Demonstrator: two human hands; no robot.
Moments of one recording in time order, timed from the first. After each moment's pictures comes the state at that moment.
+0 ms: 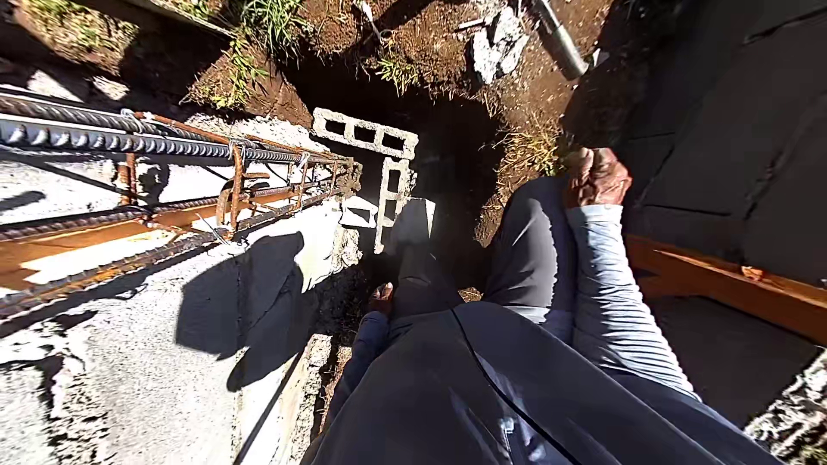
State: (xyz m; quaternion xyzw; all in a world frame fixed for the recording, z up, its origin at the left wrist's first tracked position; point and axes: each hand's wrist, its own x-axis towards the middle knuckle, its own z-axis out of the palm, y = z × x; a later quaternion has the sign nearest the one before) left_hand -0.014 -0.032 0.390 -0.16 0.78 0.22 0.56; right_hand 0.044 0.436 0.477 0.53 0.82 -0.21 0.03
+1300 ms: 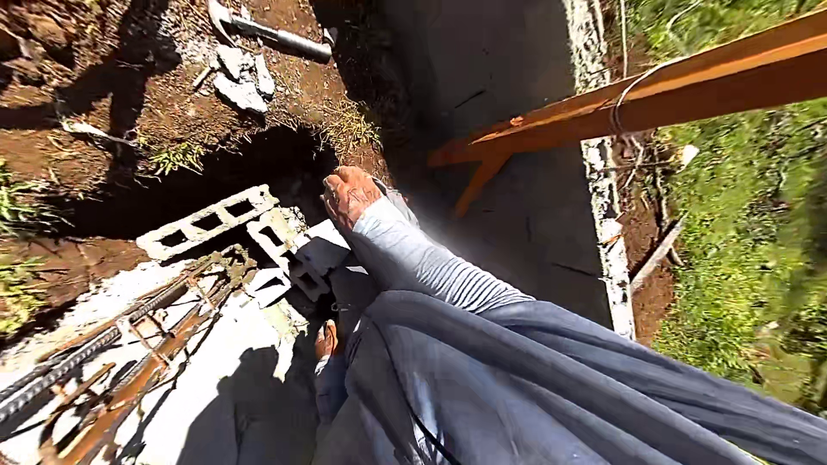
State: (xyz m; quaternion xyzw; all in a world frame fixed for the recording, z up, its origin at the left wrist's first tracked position) left_hand -0.042 -0.015 0.386 0.13 0.82 0.07 0.55; right_hand 0.012 0.362 0.469 0.49 0.83 -0.24 0.10
